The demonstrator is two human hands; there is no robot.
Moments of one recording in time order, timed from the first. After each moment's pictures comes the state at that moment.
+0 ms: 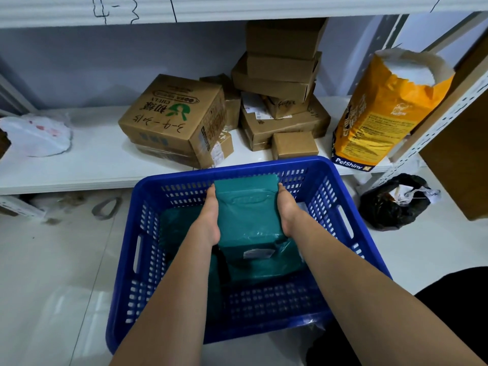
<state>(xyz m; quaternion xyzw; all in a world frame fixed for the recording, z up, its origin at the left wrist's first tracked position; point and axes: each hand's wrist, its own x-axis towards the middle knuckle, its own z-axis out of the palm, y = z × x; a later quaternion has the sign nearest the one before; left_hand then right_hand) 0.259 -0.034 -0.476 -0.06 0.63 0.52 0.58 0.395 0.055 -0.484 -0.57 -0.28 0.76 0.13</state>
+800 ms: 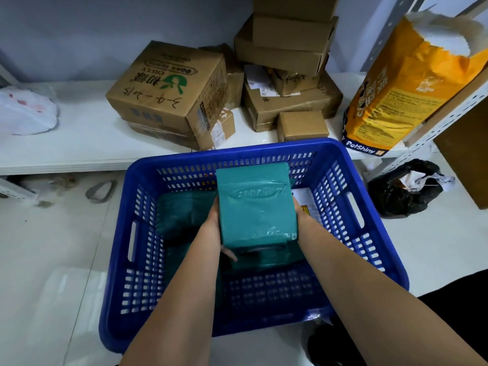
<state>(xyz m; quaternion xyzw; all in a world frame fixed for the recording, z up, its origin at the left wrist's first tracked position) 0.252 -0.051 -0.542 -0.13 0.65 0.32 0.68 0.403 0.046 -0.525 -0.59 -0.32 0.72 0.16</state>
